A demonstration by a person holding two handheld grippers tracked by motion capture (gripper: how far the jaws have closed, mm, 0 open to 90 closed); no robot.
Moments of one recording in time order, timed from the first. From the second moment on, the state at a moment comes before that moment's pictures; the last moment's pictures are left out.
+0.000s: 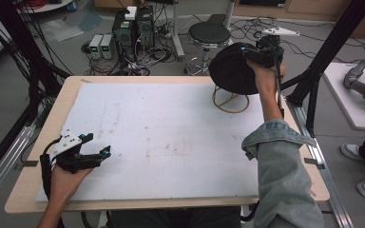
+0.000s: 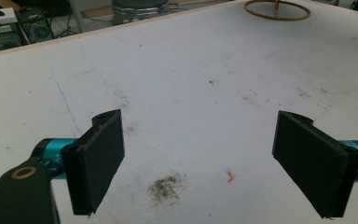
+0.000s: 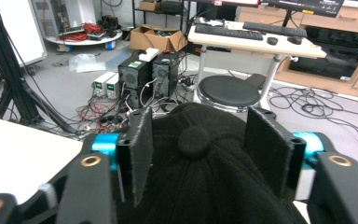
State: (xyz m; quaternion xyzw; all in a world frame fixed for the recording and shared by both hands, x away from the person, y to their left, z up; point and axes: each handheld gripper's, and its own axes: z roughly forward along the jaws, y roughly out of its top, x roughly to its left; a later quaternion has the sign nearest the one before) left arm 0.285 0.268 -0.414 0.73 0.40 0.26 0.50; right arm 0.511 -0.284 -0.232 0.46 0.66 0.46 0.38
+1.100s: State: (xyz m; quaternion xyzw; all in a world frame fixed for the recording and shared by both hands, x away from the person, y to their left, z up) left arm 0.288 0.262 -0.413 0.73 0.39 0.26 0.50; right arm 0.392 -0.301 -0.234 0.43 0.64 0.52 0.36
